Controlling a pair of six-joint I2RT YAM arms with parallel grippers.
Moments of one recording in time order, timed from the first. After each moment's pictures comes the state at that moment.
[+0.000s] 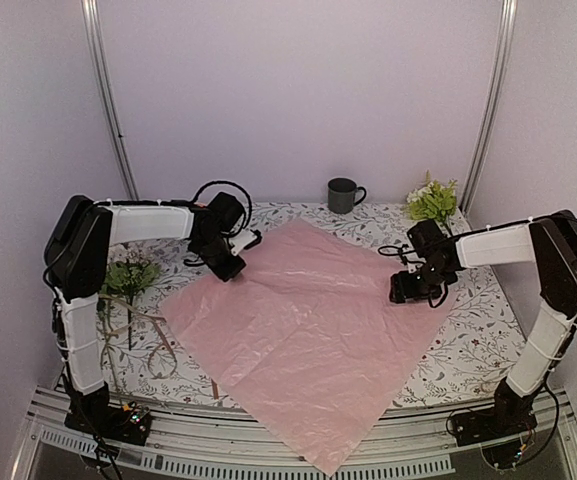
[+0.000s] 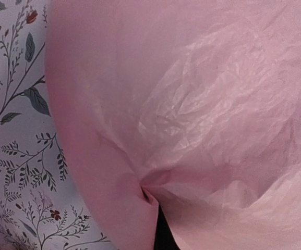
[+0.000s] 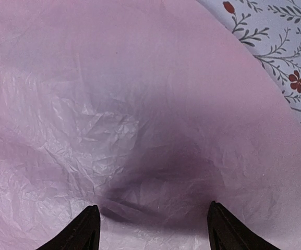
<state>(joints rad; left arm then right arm) -0.54 2.03 1.48 -0.64 -0.09 0.26 0.39 1.77 0.99 -0.38 -0.01 0.25</state>
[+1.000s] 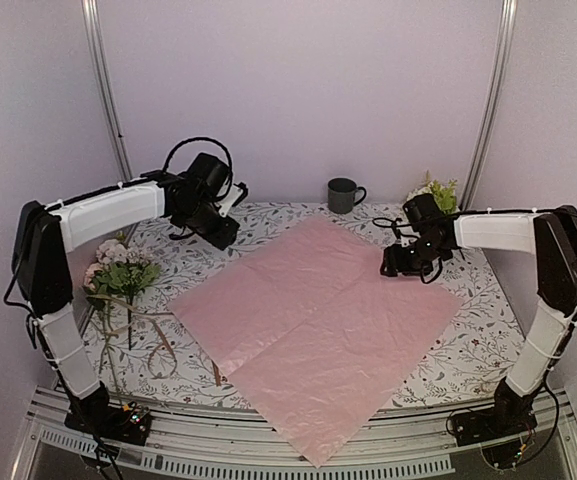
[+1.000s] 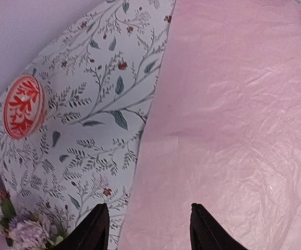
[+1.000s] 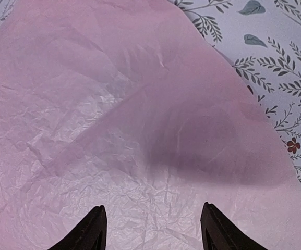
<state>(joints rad) -0.56 1.84 1.57 -0.70 -0.20 0.10 0.39 1.78 1.17 -0.44 -0.06 0.27</state>
